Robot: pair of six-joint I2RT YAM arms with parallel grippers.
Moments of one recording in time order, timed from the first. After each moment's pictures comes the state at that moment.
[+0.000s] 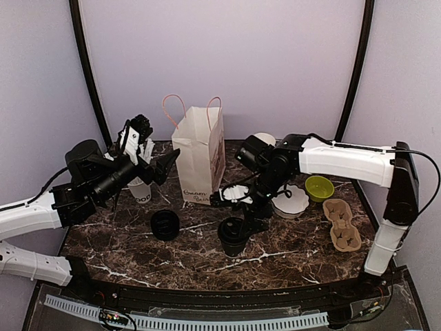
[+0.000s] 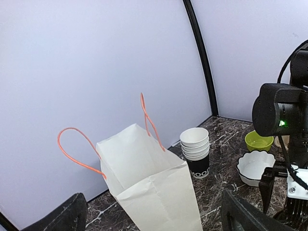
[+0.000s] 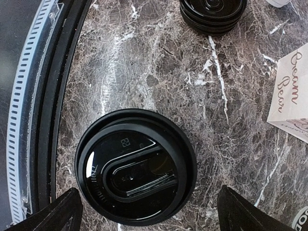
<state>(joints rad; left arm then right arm) -0.86 0.98 0.73 0.32 -0.23 0.30 0.93 1.78 1.51 -0.98 -0.38 -0.75</state>
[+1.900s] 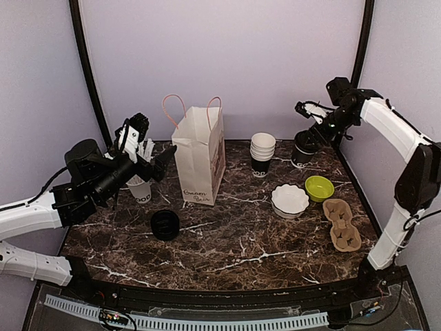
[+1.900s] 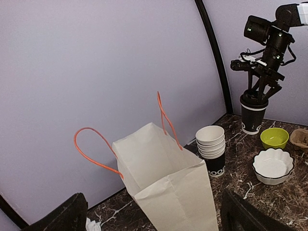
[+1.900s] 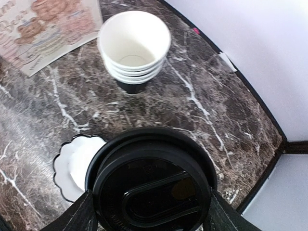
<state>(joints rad) -0.85 0.98 0.73 0.34 -0.29 0.36 0.22 1.70 1.76 -1.05 -0.26 -0.60</state>
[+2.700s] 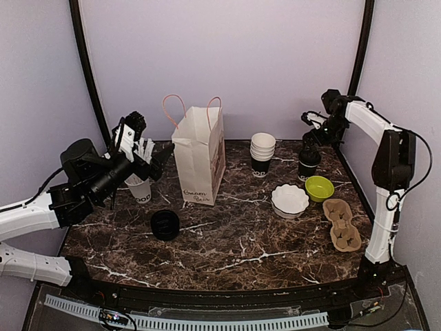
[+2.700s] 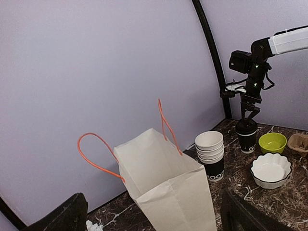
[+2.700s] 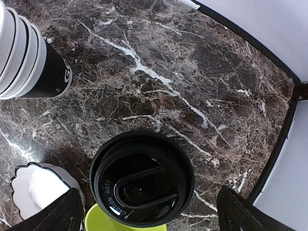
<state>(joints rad) -0.85 0.96 0.73 0.34 -0.27 0.35 0.10 2.06 1.99 -1.07 -0.16 -0.40</state>
